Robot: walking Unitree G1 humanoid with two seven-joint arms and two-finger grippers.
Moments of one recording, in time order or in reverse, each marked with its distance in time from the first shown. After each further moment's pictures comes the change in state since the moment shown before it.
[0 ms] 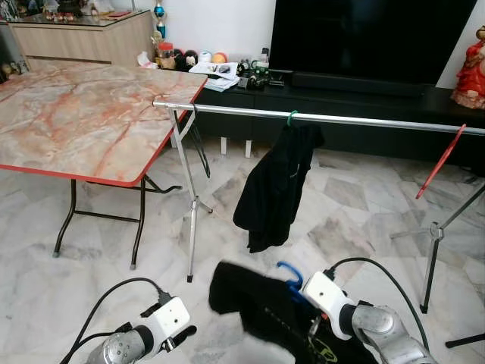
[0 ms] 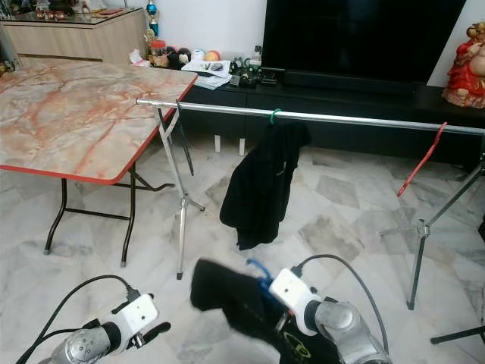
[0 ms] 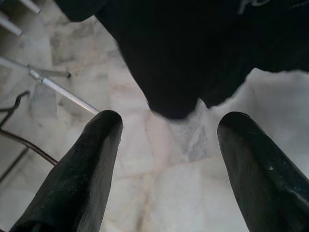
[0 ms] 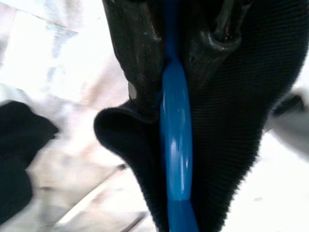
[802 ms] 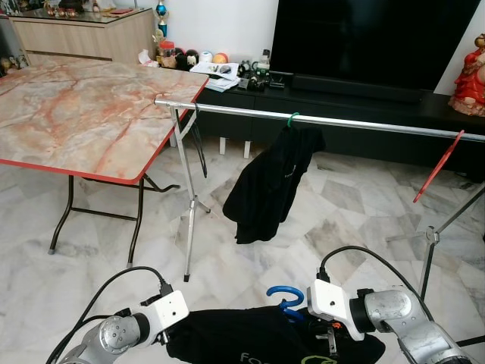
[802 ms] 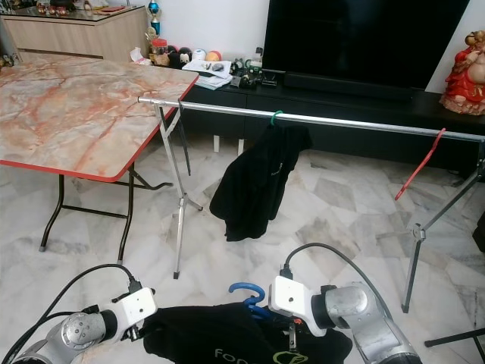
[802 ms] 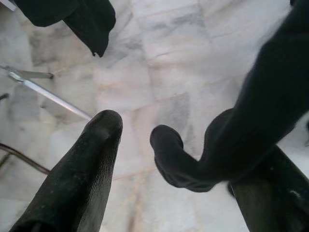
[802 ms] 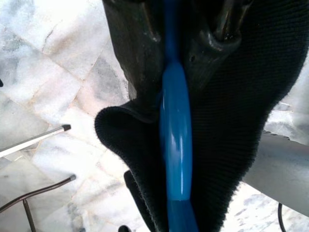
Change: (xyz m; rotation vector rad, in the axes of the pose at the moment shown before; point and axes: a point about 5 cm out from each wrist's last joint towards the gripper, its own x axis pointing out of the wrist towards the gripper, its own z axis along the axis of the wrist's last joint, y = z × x) left arm 0.003 0.011 0.004 -0.044 0.005 -0.073; right arm -0.030 0.002 0.037 -0.160 -0.123 0.309
